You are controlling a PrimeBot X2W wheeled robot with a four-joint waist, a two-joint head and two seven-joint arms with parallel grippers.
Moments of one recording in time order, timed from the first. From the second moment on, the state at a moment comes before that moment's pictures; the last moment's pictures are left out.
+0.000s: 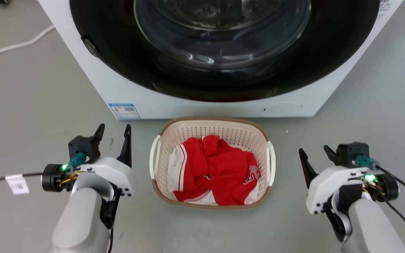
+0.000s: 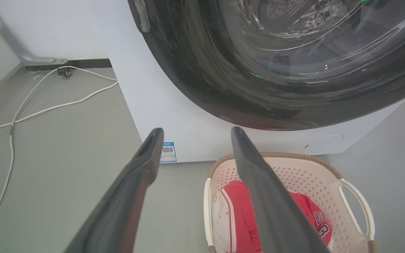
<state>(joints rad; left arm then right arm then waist) -0.44 0.14 -0.09 0.61 -0.17 -0.07 -0.23 -0.31 -0.05 0.02 0.47 0.05 0.13 0.04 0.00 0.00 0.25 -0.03</state>
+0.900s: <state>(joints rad) -0.88 0.23 -0.25 1.09 -0.44 -0.13 0.06 -0.81 -0.05 0.34 0.98 0.39 0.13 0.12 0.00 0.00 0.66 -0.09</state>
